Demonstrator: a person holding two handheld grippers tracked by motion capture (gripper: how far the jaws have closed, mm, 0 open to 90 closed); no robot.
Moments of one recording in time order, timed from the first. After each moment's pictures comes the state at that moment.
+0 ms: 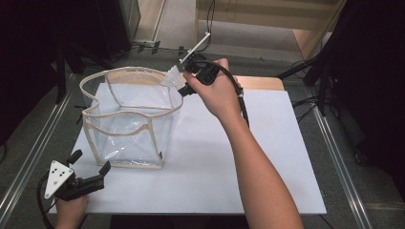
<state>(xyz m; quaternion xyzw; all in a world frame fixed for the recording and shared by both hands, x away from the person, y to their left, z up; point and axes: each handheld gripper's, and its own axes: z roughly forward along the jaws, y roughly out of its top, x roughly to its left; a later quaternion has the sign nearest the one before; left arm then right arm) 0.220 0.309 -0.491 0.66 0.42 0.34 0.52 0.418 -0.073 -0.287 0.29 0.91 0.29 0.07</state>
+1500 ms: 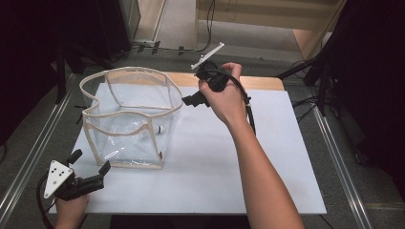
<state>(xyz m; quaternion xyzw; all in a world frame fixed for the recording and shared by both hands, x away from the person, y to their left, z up) 0.221 0.310 -0.491 0.66 0.42 0.34 0.52 0.410 -0.099 -0.308 0.30 0.89 0.32 0.10</state>
